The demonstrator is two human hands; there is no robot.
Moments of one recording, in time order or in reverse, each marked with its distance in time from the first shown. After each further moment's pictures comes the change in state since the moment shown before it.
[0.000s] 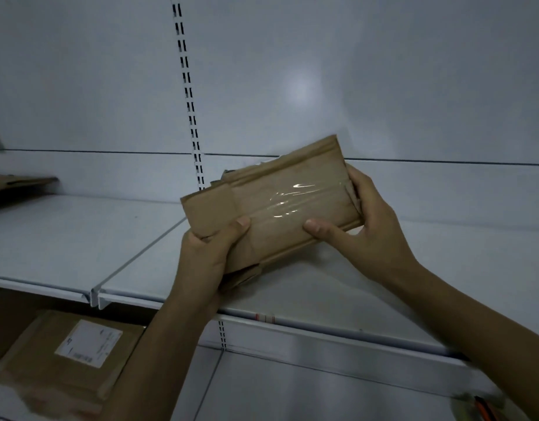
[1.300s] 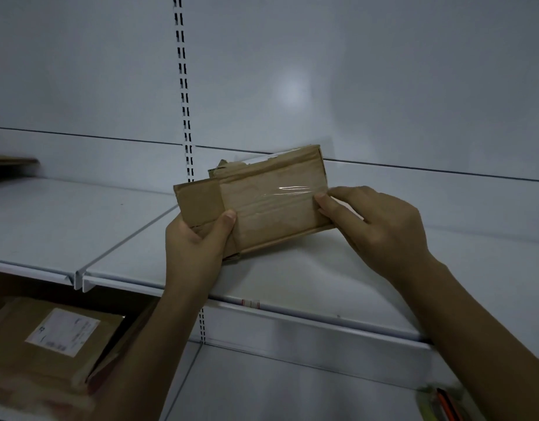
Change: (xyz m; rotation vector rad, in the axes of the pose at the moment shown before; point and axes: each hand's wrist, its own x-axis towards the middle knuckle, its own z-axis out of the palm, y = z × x) left_hand -0.009 -0.005 0.003 0.169 0.070 0.310; right_hand 0.003 0.004 -0.036 -1.066 0.168 -0.981
